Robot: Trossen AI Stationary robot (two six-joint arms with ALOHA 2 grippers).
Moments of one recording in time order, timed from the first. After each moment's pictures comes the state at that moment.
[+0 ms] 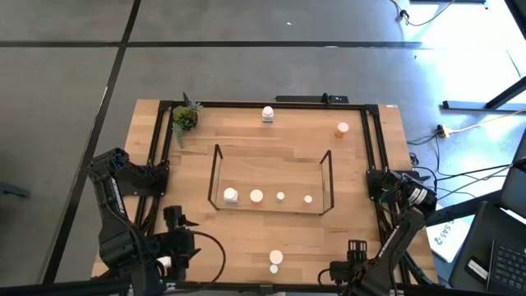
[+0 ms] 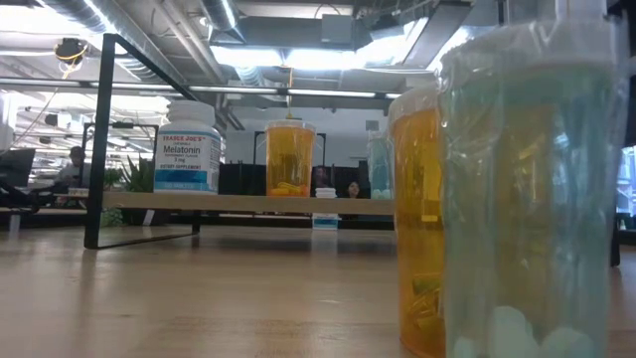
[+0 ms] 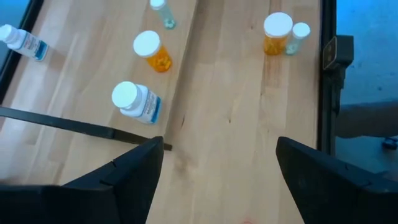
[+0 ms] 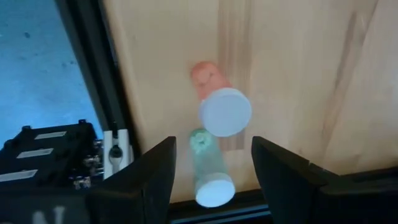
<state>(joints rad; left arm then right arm) -1.03 1.74 1.87 -1.57 -0.67 -1.14 1.02 2.05 1.63 -1.32 -0.10 1.09</state>
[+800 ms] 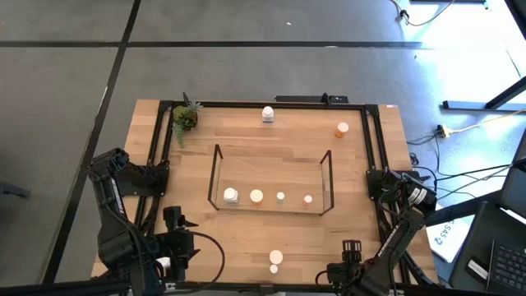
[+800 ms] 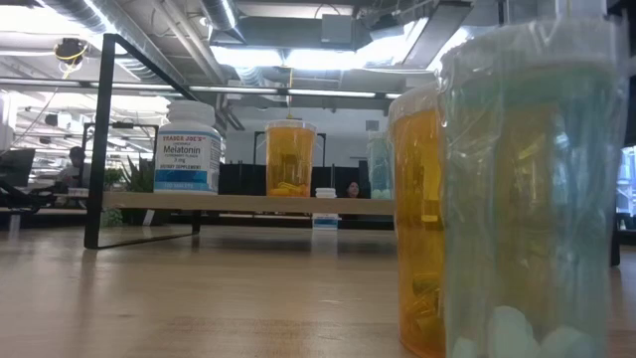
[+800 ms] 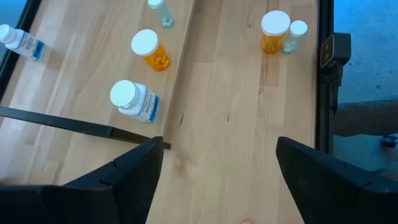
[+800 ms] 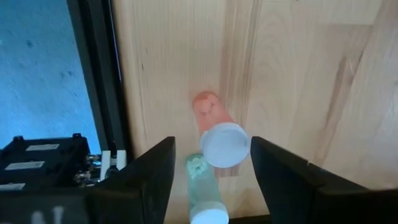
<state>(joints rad) -1.03 1.74 1.87 -1.57 -0.67 -1.14 1.02 2.04 1.63 -1.27 -0.03 1.02</state>
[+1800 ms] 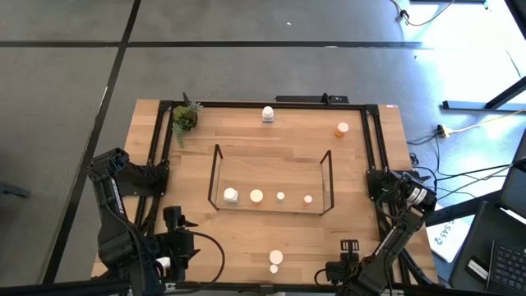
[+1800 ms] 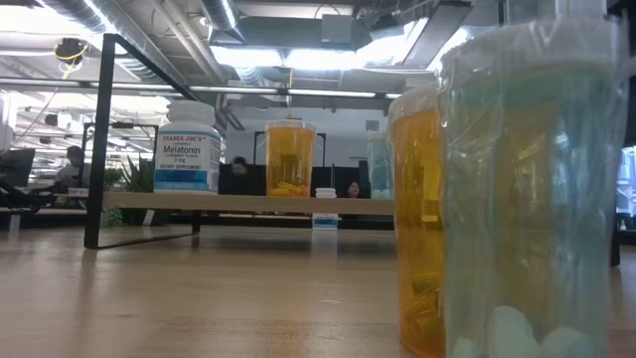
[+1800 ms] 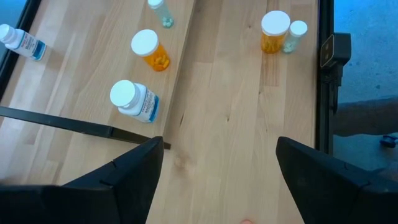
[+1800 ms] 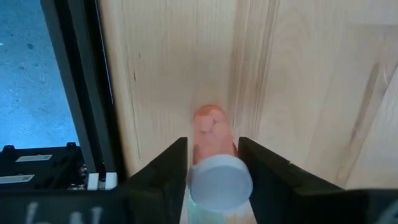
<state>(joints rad) -1.03 1.74 1.87 -1.57 -0.67 -1.14 1.01 2.04 1.52 -1.14 -0.03 1.02</state>
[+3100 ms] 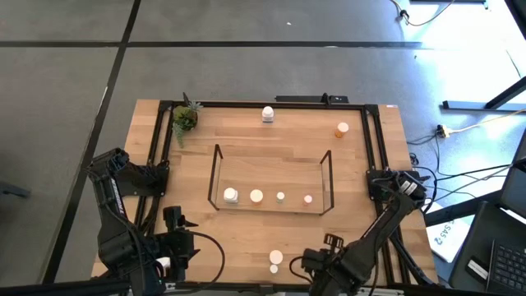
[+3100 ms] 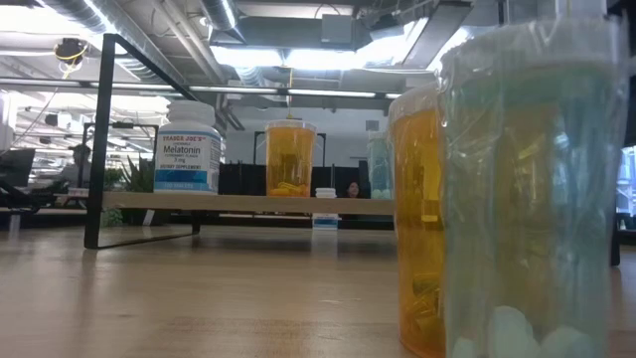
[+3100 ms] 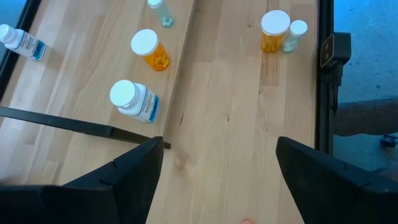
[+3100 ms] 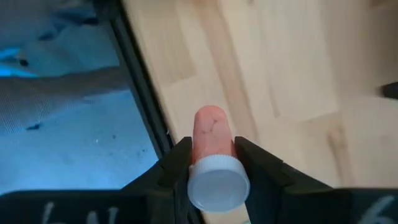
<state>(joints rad) -1.03 1.74 1.87 -1.57 -0.67 -1.14 0.82 2.04 1.91 -1.29 0.08 1.16</state>
